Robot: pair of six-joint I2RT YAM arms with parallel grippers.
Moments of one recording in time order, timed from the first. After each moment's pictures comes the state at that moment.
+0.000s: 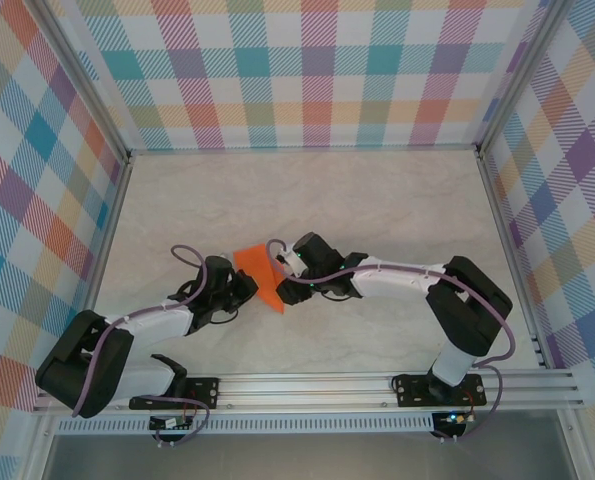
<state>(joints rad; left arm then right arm) -0.49 1.27 0.35 0.16 0.16 -1.06 0.91 1.68 0.97 -0.18 -0.20 0.19</state>
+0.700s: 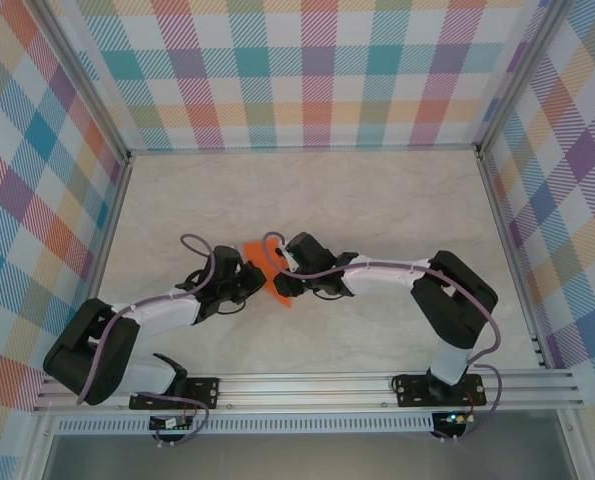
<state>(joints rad) -0.52 1.35 0.47 0.14 0.17 -1.05 0.92 1.77 1.02 -0.14 -0.12 0.37</state>
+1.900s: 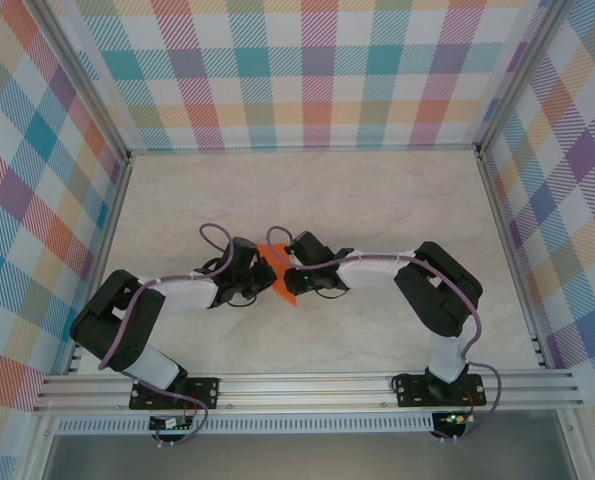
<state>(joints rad) -0.56 1.54 0.60 0.09 0.18 -1.04 0.87 1.86 1.03 -0.17 -0.11 0.46</state>
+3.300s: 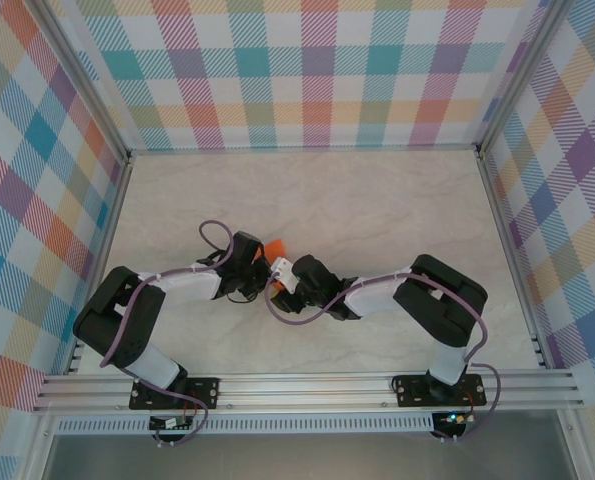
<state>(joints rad) -0.56 1.56 0.69 -0.09 0.17 -1.14 0.98 1.81 0.78 0.35 -0.09 -0.03</state>
